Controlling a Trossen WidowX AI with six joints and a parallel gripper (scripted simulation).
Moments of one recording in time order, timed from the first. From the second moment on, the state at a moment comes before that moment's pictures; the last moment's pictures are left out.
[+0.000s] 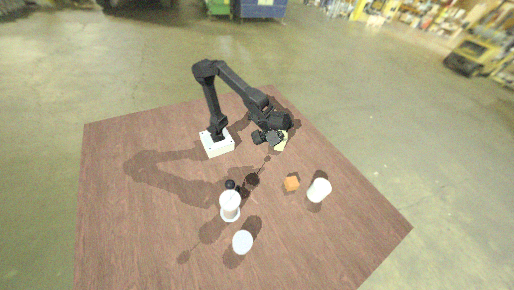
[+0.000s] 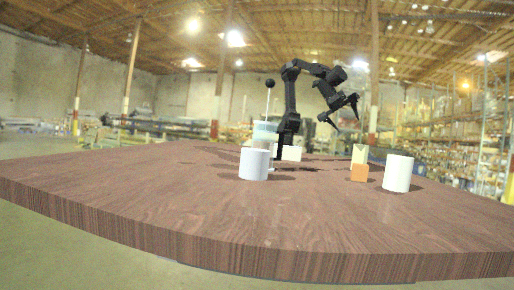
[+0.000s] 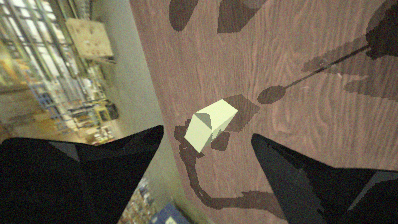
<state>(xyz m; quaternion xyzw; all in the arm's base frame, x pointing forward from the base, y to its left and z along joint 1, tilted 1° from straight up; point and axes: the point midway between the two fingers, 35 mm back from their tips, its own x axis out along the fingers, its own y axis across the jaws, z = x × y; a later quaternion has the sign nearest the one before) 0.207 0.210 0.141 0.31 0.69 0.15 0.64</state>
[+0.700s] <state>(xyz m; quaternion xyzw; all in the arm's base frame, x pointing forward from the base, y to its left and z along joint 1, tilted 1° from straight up) 0.328 -0.037 0.284 0.07 0.29 -0.06 0.95</state>
